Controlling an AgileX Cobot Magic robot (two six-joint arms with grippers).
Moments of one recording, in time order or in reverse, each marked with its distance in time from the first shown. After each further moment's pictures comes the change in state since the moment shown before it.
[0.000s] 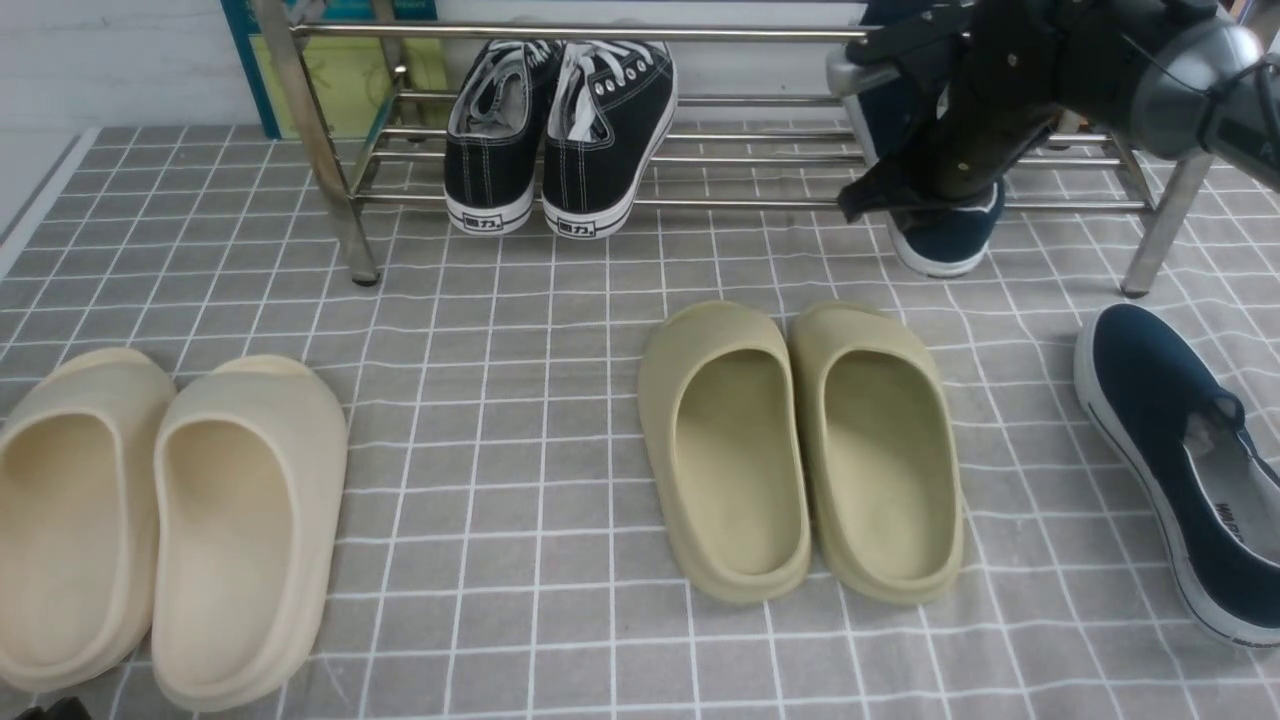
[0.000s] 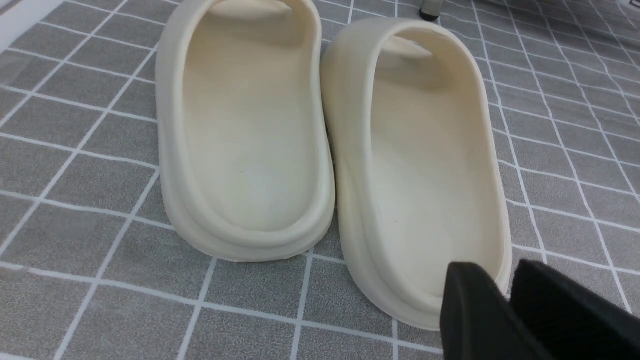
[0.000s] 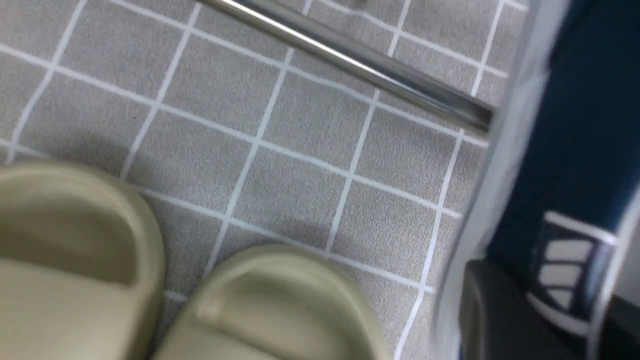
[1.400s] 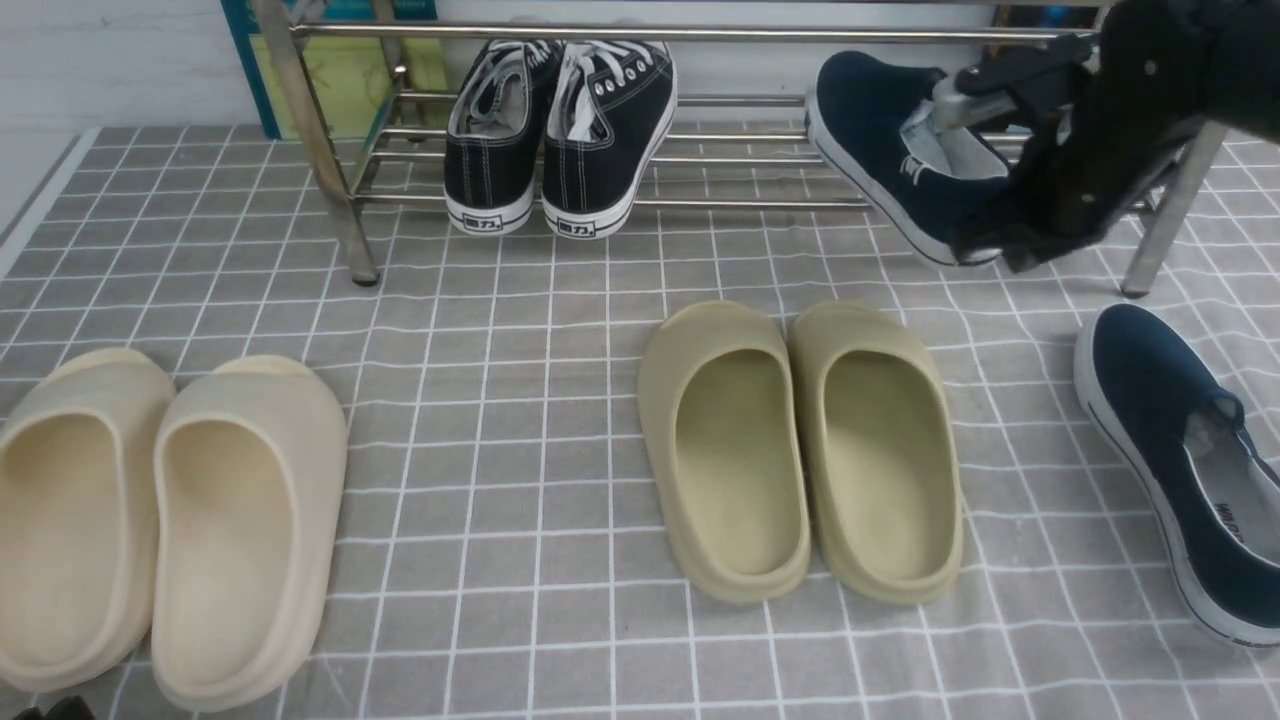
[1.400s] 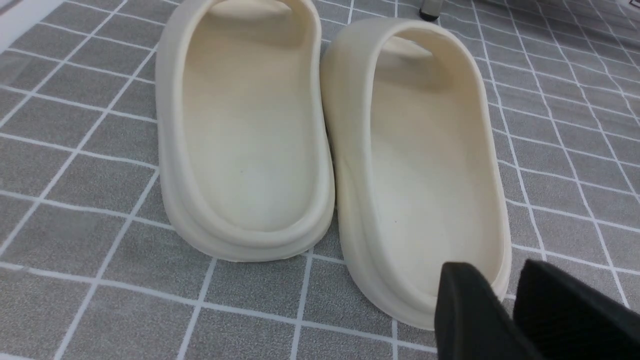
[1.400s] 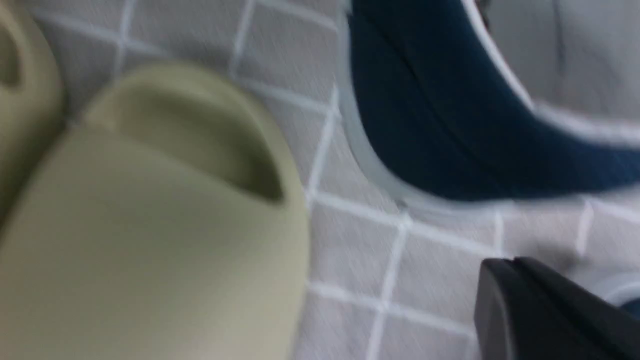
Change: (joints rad) right arm -0.080 -0.195 0.311 0.022 -0.051 -0.026; left arm 0.000 0.000 0.000 0.000 0.000 0.000
